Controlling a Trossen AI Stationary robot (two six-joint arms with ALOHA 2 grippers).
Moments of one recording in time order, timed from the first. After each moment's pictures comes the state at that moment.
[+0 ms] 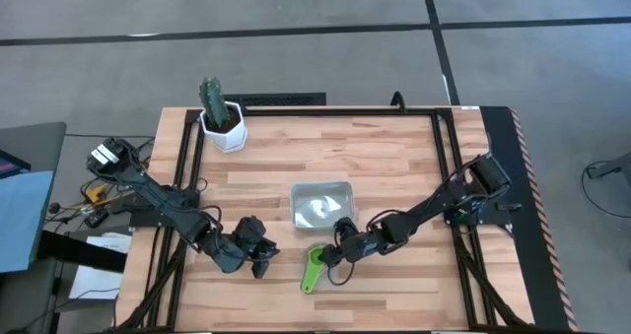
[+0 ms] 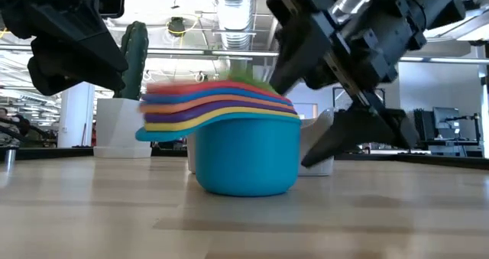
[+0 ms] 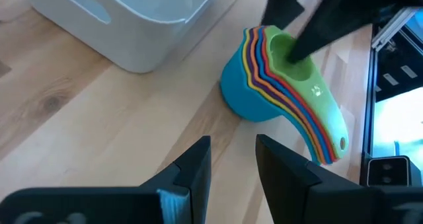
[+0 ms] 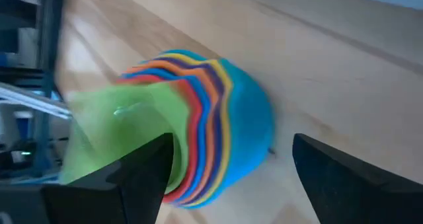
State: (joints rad) left arm -0.65 1.38 0.65 0.07 -0.58 -1.08; right arm 0.42 1.84 0.98 0.12 0.20 1.49
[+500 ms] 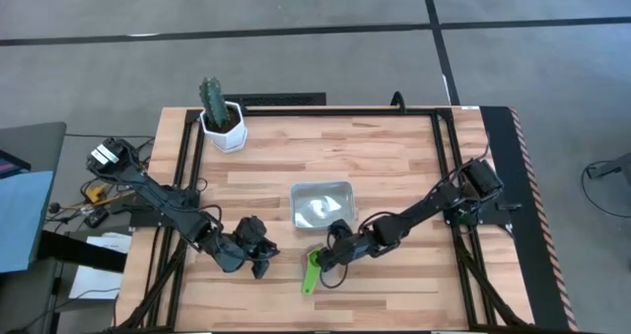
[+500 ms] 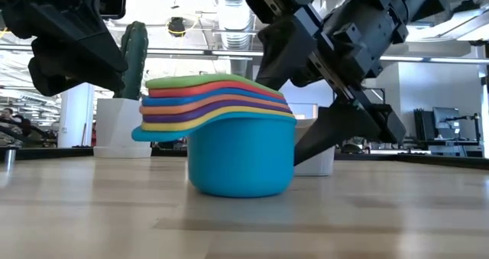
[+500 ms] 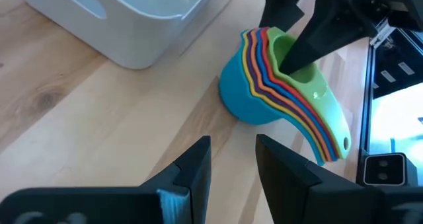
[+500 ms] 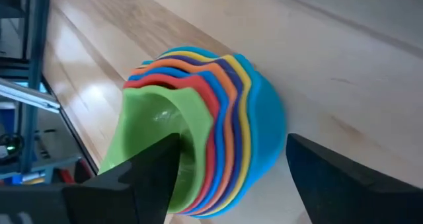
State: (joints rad) left arm -0.64 1.38 0.65 0.07 -0.55 -1.08; right arm 0.41 1.90 1.08 0.01 0.16 1.46
